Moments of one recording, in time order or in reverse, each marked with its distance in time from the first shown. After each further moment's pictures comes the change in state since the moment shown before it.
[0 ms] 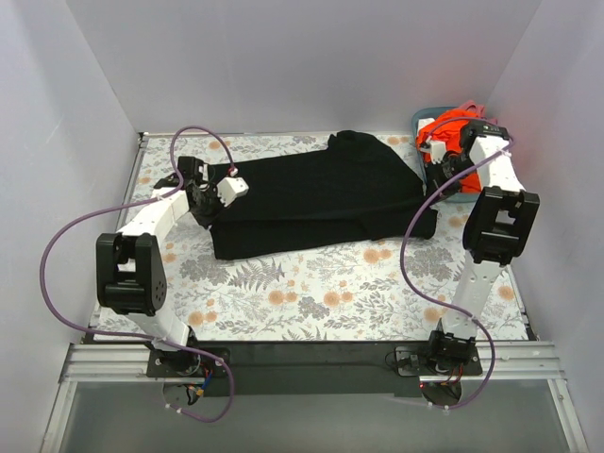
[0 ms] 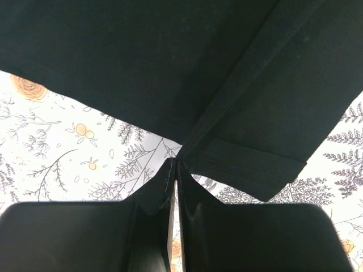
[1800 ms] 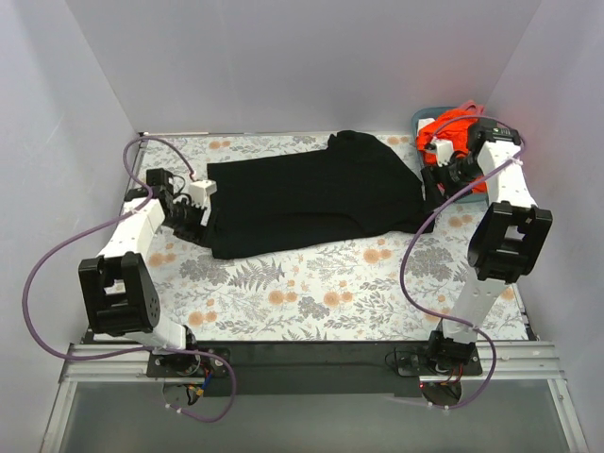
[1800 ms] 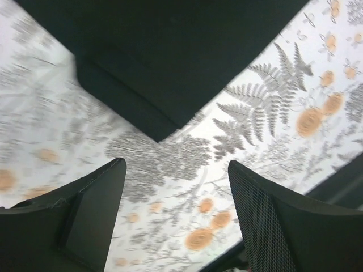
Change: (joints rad) left arm 0.183 -0.124 -0.037 -0.214 0.233 -0.370; right arm 0.029 -0.165 -0.091 0.010 0.100 -0.012
